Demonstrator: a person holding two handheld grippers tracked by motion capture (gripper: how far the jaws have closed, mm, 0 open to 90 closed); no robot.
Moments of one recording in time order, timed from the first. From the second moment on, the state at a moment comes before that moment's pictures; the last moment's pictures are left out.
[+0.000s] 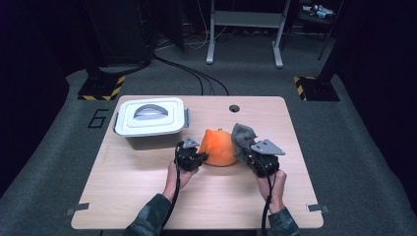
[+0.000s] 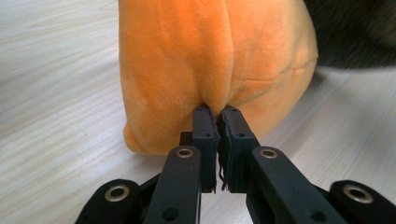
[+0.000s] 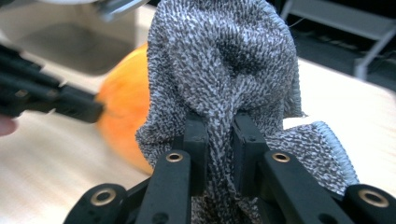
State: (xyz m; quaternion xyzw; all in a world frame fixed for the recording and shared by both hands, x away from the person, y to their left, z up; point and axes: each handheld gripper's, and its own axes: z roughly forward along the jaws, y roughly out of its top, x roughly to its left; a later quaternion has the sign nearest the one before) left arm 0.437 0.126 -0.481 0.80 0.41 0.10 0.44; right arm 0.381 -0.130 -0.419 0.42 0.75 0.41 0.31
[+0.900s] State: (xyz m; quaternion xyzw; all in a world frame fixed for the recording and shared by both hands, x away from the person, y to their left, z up) left arm 0.439 0.125 -0.481 0.80 0.40 0.10 0.44; right arm 0.423 -0.094 -0.461 0.41 0.80 0.37 0.25
